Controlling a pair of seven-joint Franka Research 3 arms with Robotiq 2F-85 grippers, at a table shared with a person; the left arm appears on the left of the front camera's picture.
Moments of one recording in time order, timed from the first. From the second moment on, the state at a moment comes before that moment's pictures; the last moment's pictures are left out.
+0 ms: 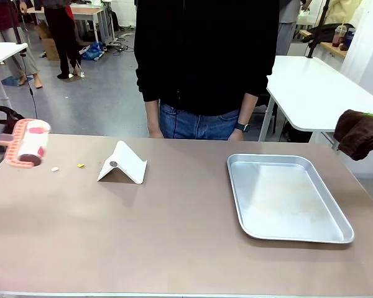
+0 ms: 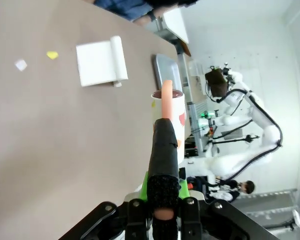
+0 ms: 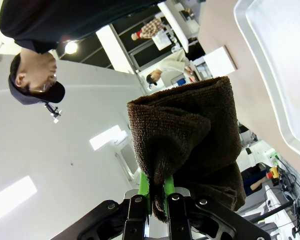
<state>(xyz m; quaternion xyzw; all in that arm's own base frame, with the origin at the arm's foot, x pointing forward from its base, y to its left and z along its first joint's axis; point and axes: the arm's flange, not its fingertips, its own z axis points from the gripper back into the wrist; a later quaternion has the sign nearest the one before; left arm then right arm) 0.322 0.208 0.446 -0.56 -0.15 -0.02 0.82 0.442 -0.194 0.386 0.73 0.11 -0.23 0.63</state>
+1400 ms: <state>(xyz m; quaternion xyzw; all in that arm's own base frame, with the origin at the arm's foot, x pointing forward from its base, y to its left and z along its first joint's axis) 0.317 0.307 0.408 -0.55 -0.19 0.04 0.82 0.442 -0.194 0.386 0.73 0.11 -0.23 0.63</state>
